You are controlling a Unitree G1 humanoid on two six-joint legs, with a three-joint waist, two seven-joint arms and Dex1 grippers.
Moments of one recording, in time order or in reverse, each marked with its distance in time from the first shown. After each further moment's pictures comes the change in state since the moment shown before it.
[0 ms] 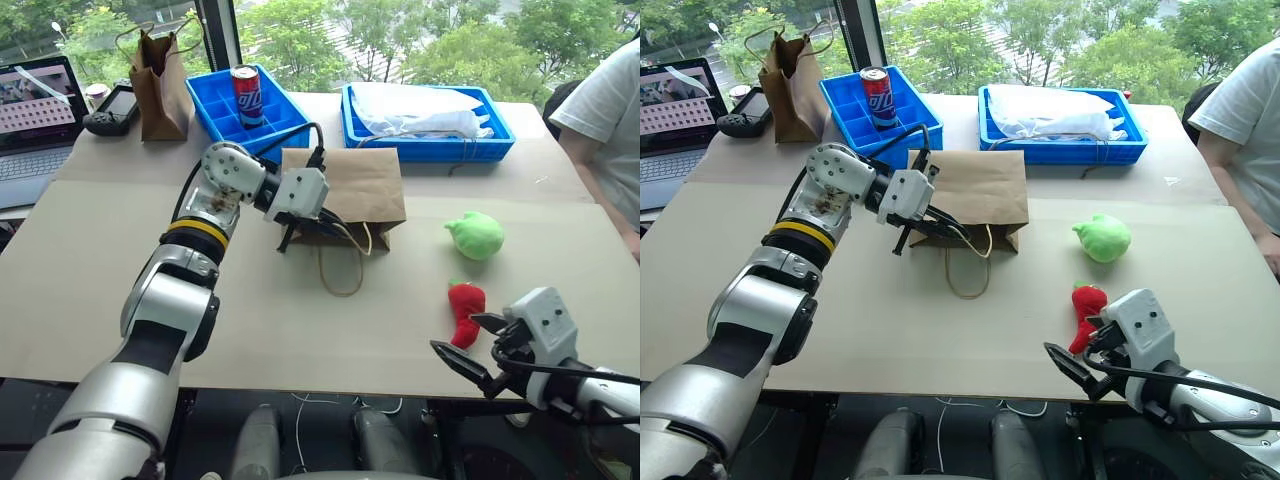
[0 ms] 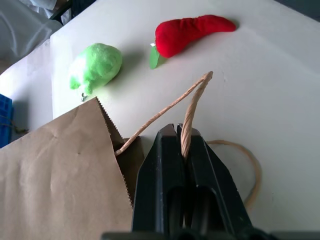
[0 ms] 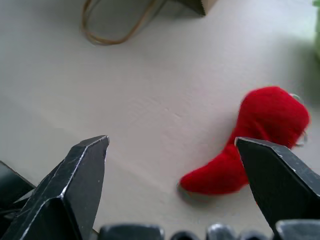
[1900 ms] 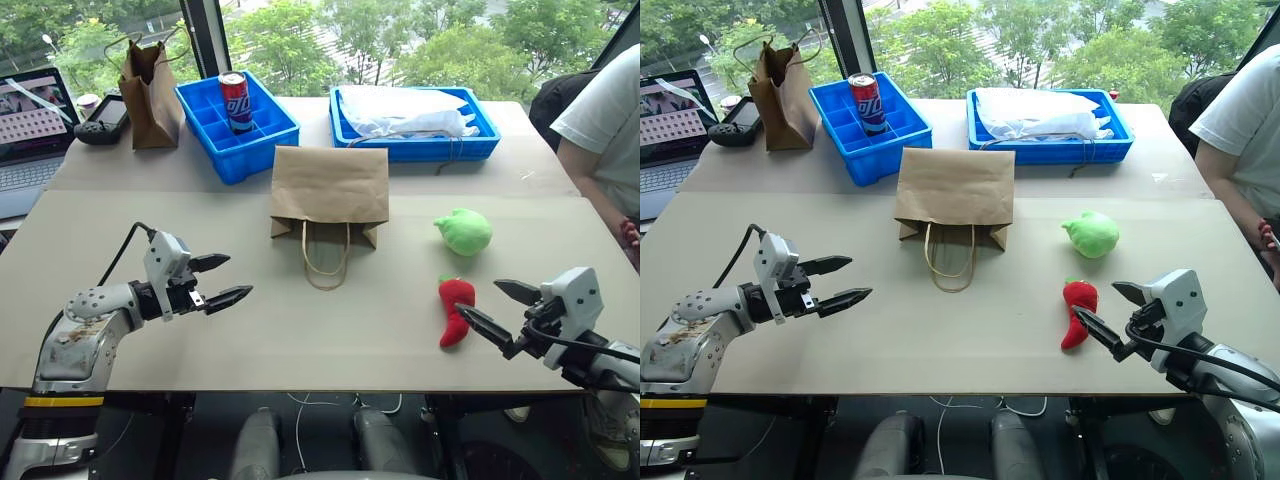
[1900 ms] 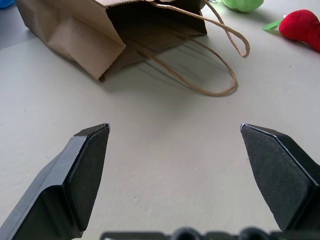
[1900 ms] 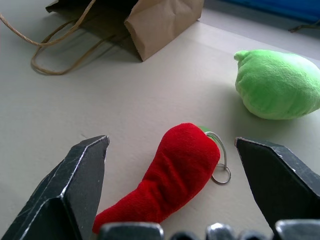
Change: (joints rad) left arm 0.949 0.333 0.432 -0.827 -0.356 0.692 0.592; right arm -0.209 0.123 0.165 0.347 -0.446 -0.425 0.500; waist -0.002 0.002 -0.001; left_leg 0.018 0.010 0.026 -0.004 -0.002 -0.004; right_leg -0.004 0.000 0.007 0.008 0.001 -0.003
